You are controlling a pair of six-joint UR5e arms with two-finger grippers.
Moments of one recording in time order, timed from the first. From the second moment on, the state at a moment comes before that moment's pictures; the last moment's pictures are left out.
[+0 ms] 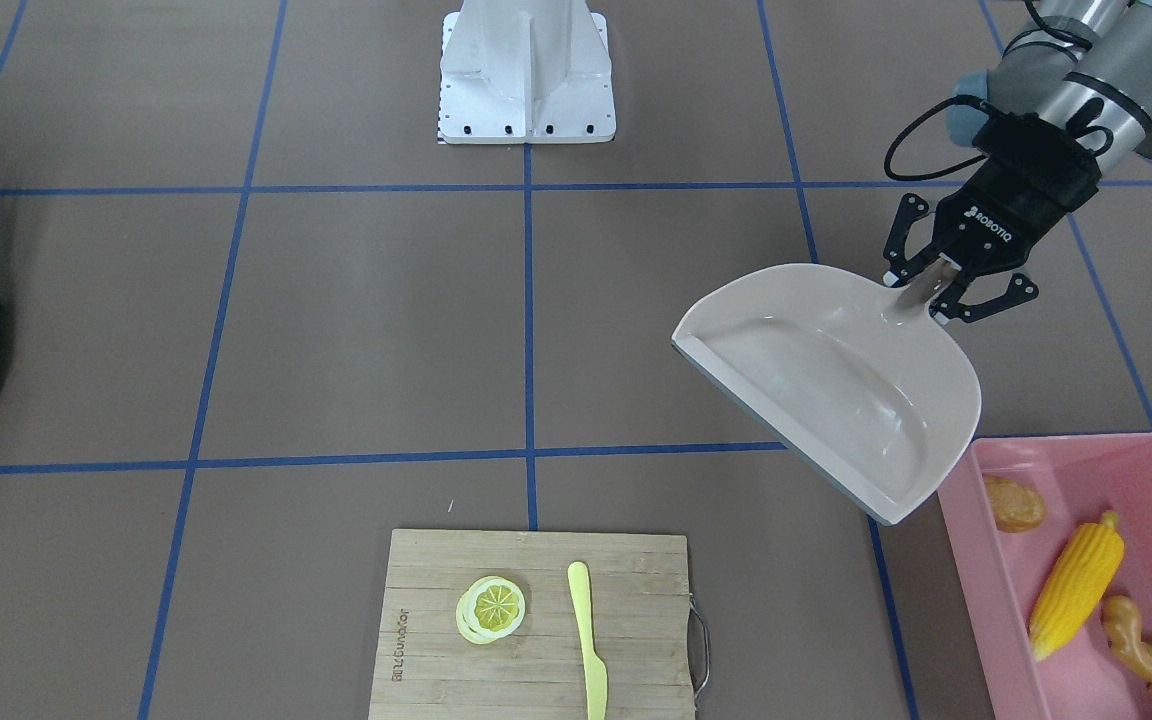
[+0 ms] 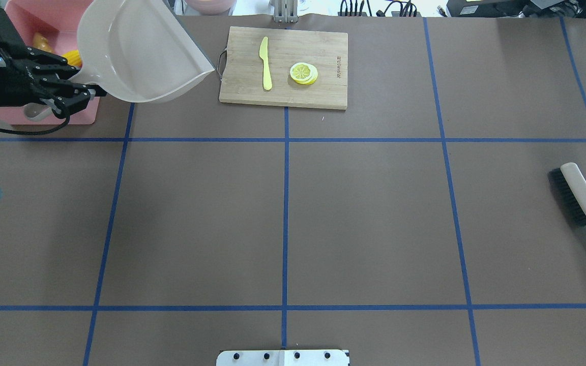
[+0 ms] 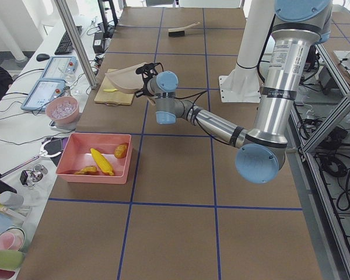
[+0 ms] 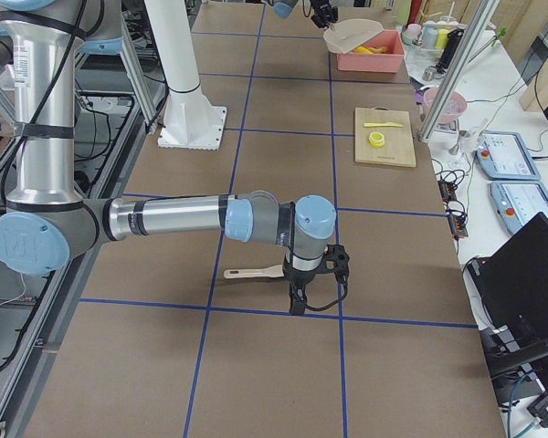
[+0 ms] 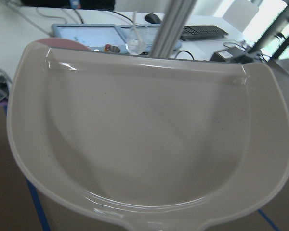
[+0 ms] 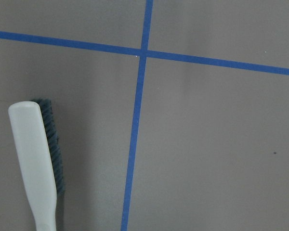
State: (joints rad) left arm -0.99 -1.76 -1.77 -2.65 -2.07 -0.26; right arm 1.54 -1.64 1.76 -1.76 2.25 -0.13
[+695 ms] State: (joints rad) left arm -0.69 -1.77 -1.78 -2.50 -2.10 0.14; right arm 1.54 -1.64 1.76 -1.76 2.27 -0.12
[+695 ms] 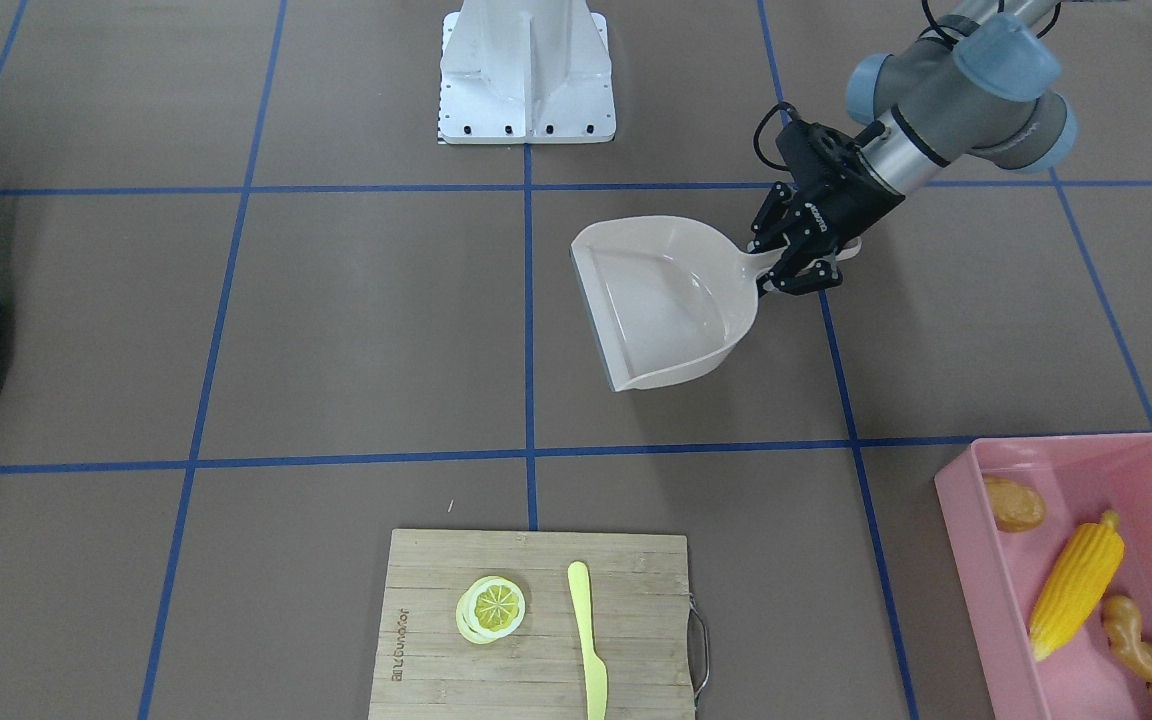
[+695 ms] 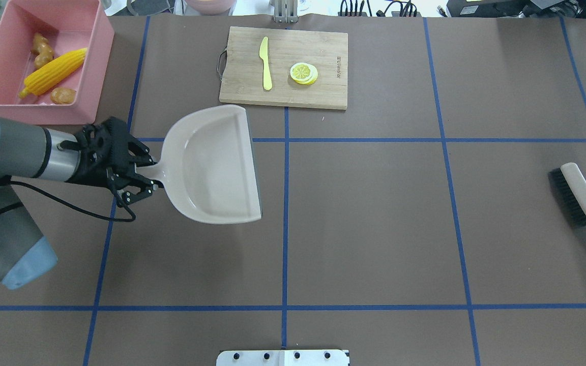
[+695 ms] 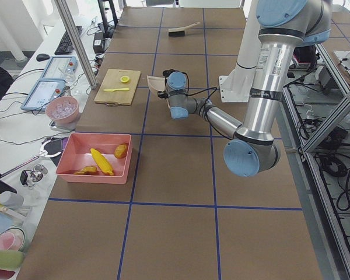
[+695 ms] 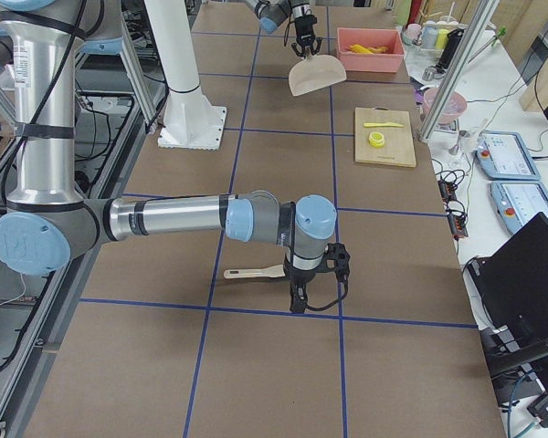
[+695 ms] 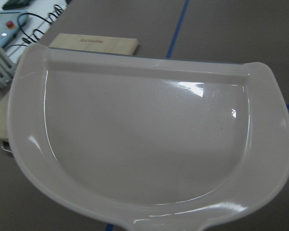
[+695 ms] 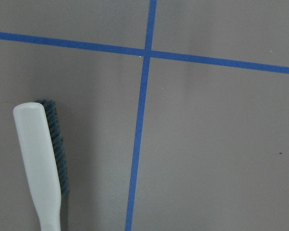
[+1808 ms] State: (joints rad) left arm -0.67 -1.87 -1.77 -2.11 -2.23 0.30; right arm 1.54 -1.64 1.75 -1.76 2.28 -0.12
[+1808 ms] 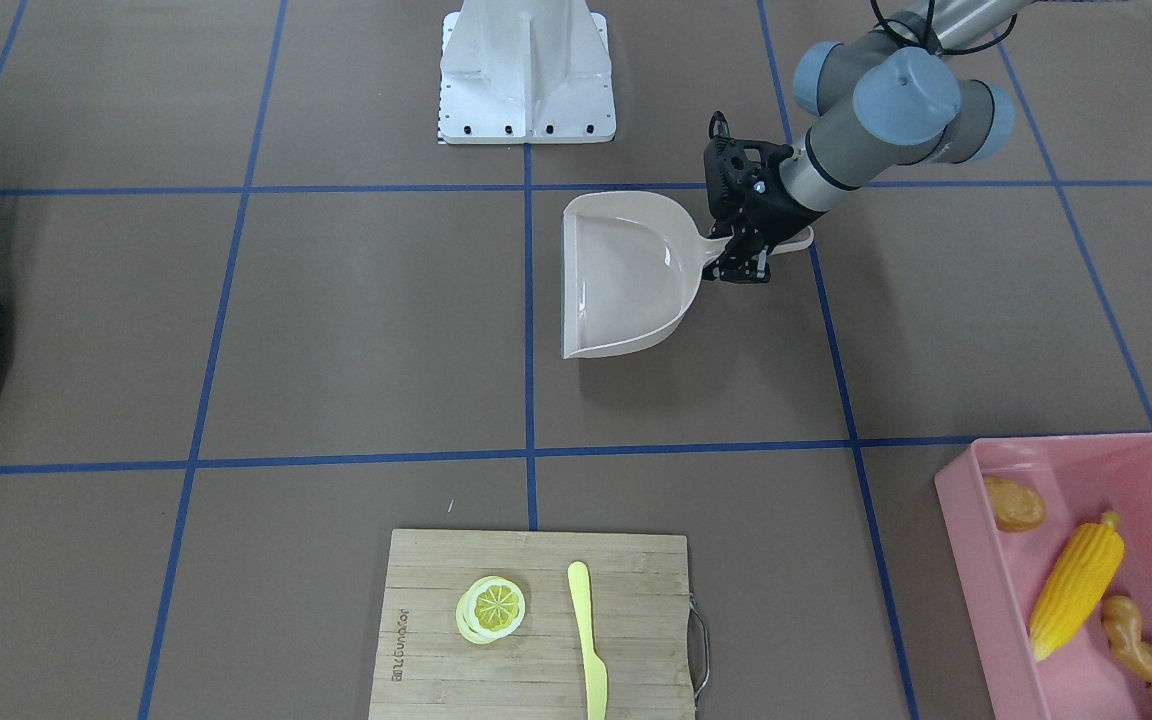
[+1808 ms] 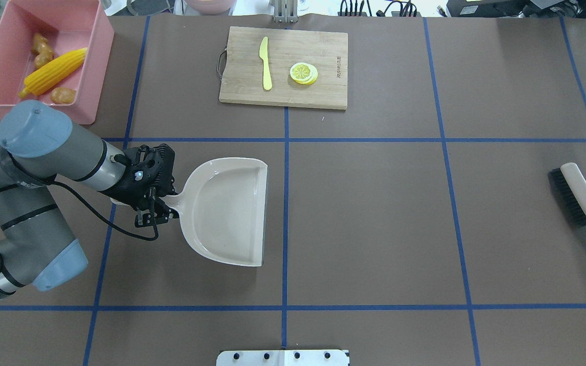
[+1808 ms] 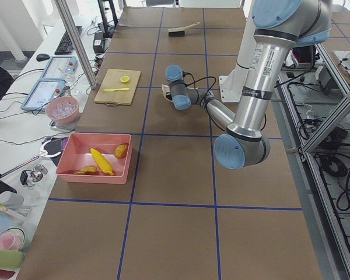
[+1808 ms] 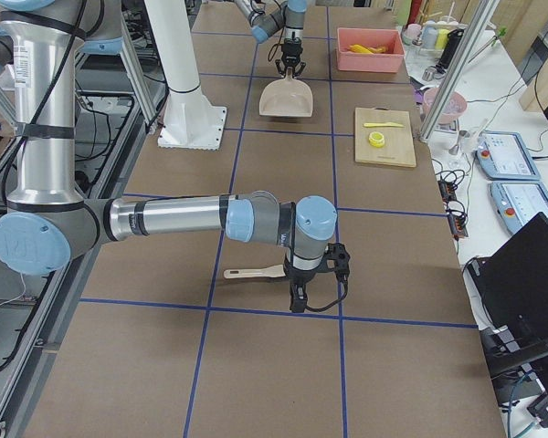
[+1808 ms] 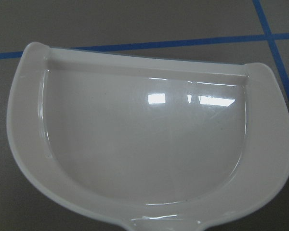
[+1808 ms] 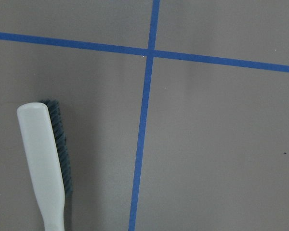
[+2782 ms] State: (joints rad) left arm -0.68 -1.93 -1.70 -2.11 -2.24 0.26; right arm 1.54 -1.64 1.75 -1.76 2.28 -0.12
